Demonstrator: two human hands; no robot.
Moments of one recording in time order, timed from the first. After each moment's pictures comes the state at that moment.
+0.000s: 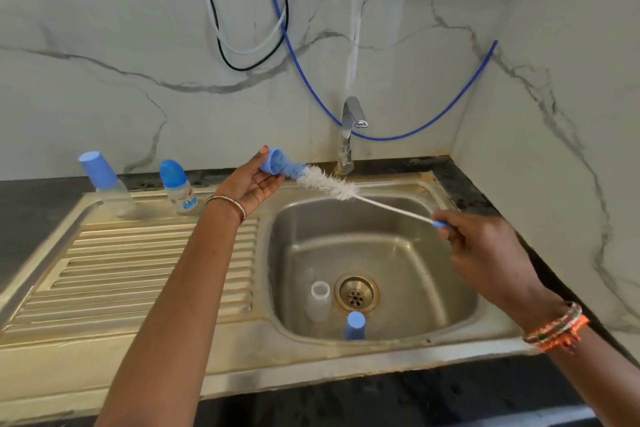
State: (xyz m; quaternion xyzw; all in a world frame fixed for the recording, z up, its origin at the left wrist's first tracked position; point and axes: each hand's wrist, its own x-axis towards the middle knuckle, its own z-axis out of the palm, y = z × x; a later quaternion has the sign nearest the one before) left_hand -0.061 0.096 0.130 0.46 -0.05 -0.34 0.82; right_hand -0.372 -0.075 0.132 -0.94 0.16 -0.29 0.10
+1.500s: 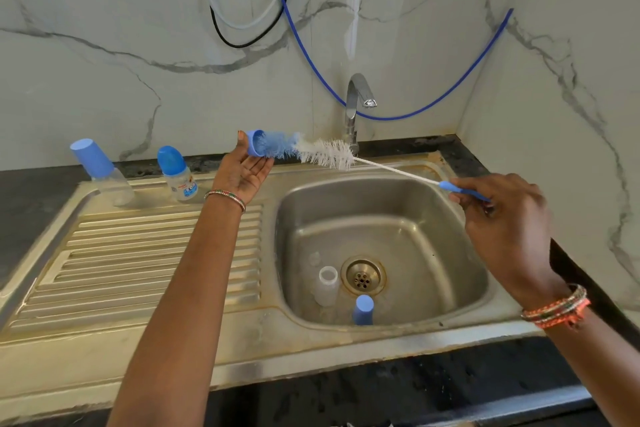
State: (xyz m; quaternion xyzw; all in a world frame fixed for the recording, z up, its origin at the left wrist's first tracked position) left_hand -0.036 0.100 0.111 0.44 0.00 -0.29 0.85; right_hand -0.356 -0.069 0.136 -0.87 0.23 -0.42 0.07
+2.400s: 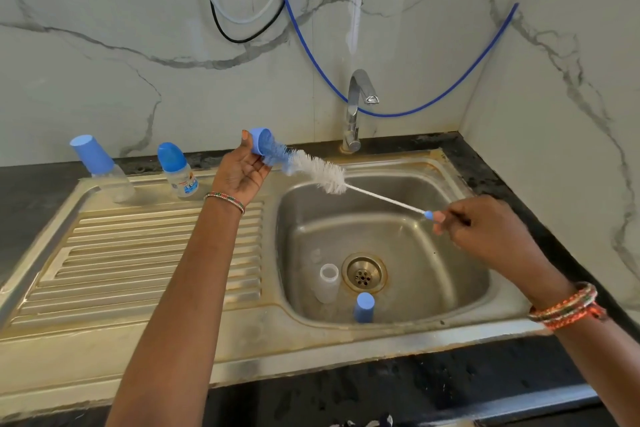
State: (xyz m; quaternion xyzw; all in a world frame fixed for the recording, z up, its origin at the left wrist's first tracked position) left_hand -0.039 0.103 0.109 0.38 -0.06 -0.31 0.87; right_hand -0.349 -0.067 0.138 -0.90 0.33 -0.12 0.26
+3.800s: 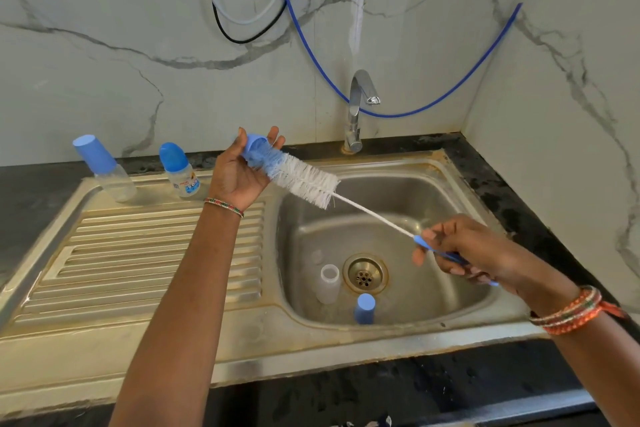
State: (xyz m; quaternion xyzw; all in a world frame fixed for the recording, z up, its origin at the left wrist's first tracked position) left_hand -0.036 0.111 0.106 0.30 -0.14 -0.42 0.84; right_hand -0.345 -0.056 0.148 -0.78 0.30 0.07 0.55
